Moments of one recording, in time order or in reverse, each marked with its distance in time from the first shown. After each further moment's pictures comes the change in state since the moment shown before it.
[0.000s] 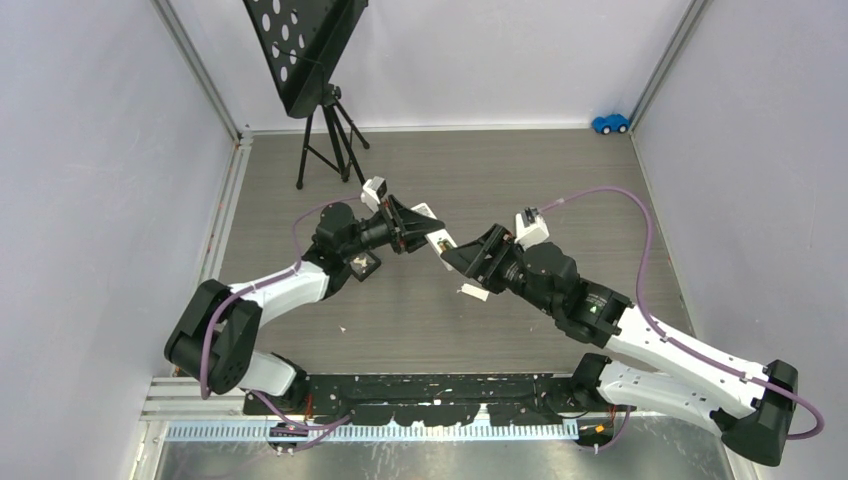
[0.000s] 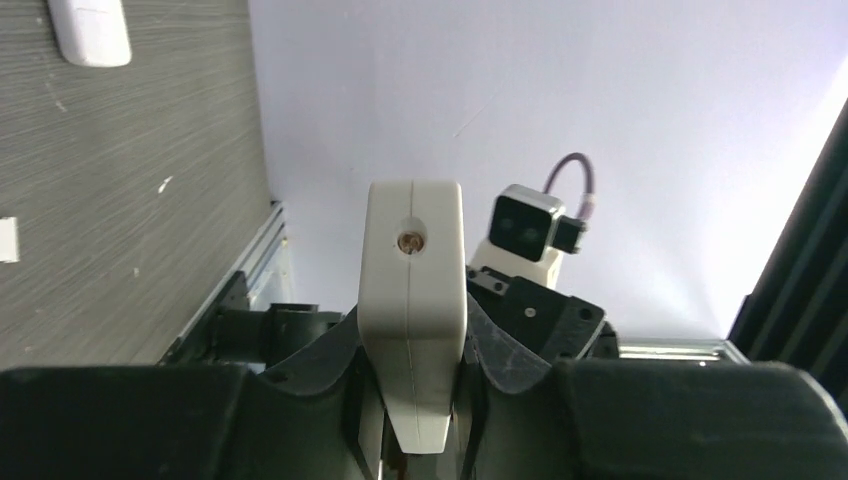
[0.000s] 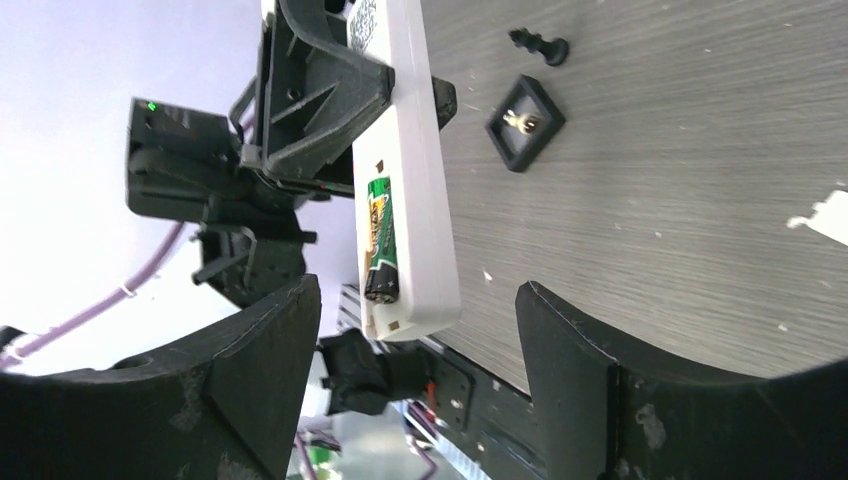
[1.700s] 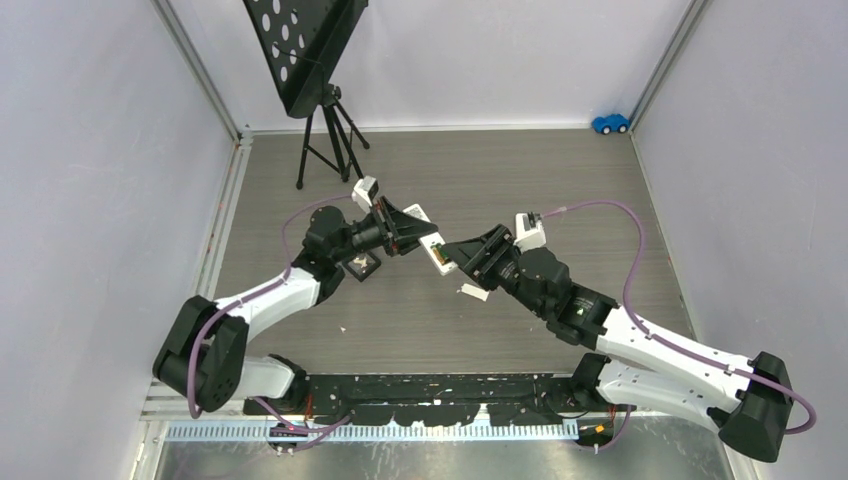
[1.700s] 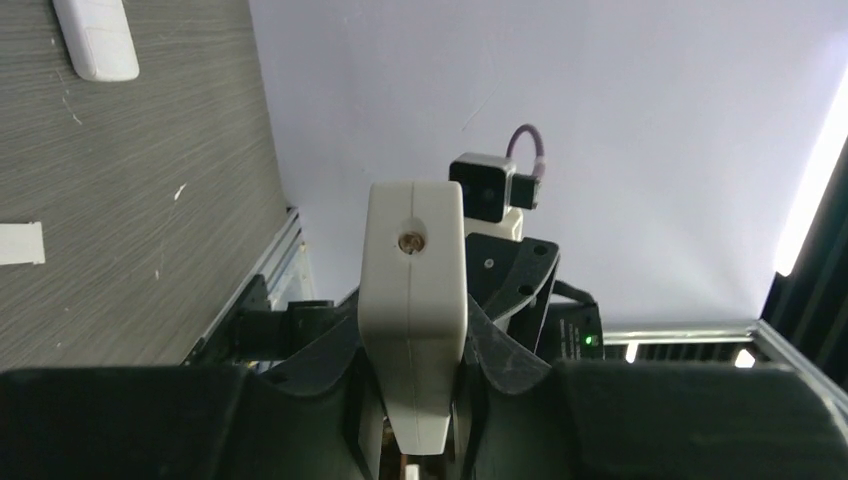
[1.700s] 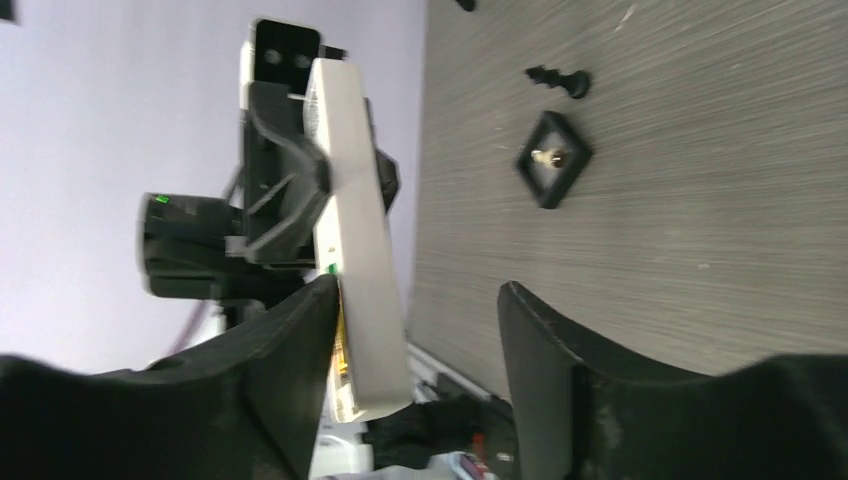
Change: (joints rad) left arm 0.016 -0.092 -0.040 -0.009 -0.009 0.028; right arm -0.003 0.040 -0.115 0.258 0.079 0.164
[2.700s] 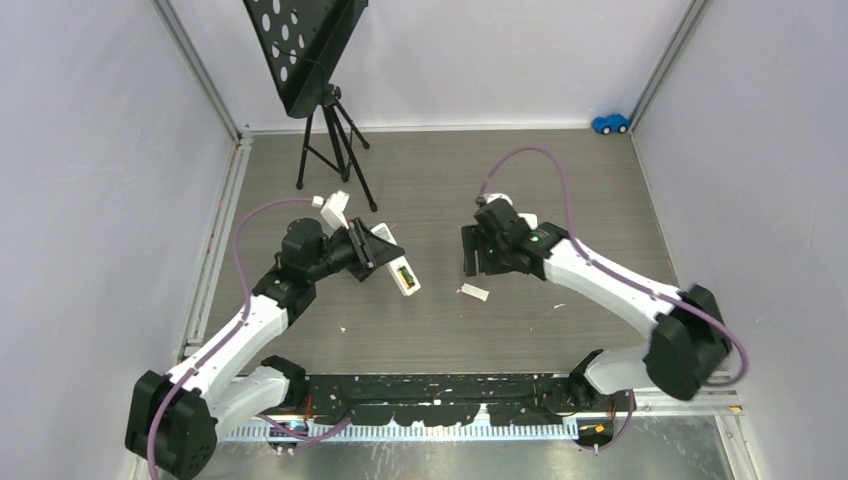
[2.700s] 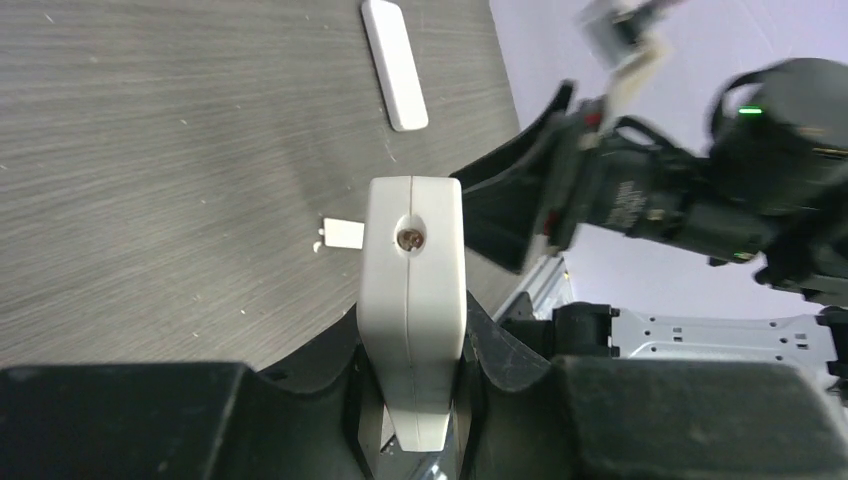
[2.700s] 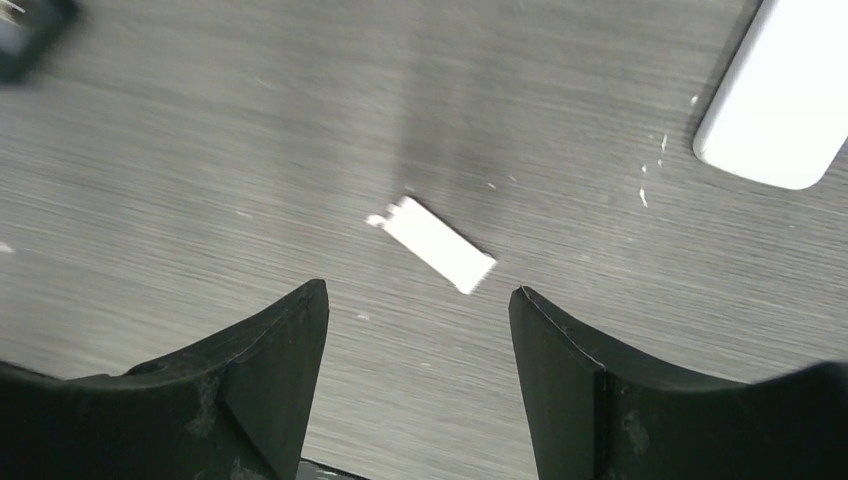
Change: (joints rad) left arm 0.082 -0.344 -0.046 -0.639 -0.153 0.713; right arm -0.227 0.426 0.375 -0.632 -0.122 -0.750
